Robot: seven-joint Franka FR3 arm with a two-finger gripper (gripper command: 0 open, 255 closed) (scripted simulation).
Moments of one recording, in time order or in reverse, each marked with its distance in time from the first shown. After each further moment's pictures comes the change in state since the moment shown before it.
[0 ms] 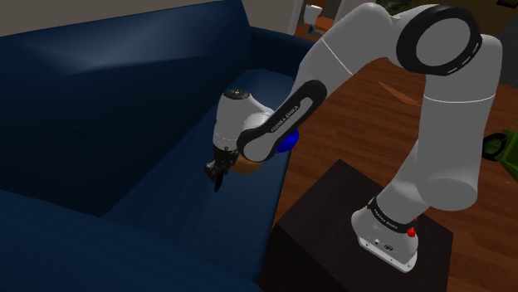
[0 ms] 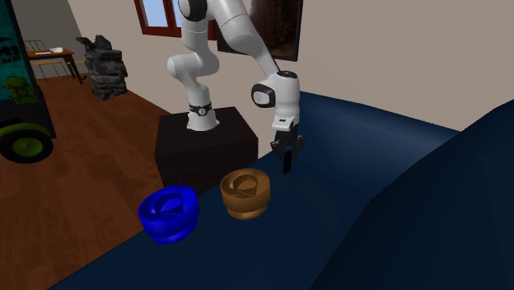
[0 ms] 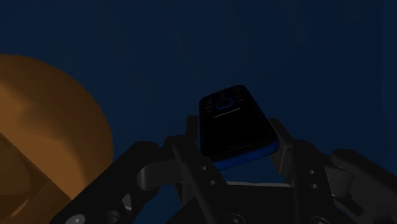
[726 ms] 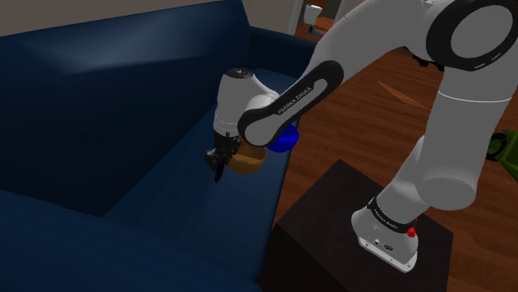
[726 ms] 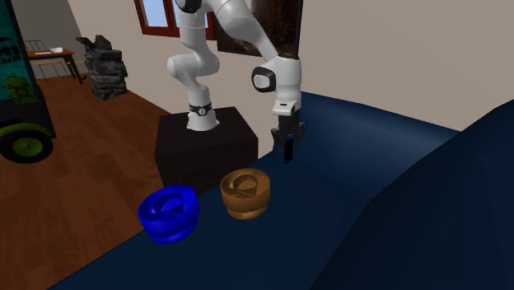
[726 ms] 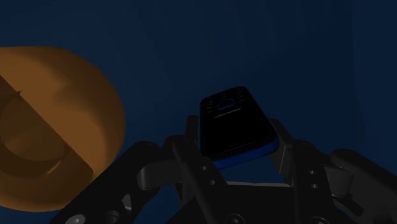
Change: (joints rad) arm -0.033 -0.125 0.045 -0.010 0.058 -0.112 -0.037
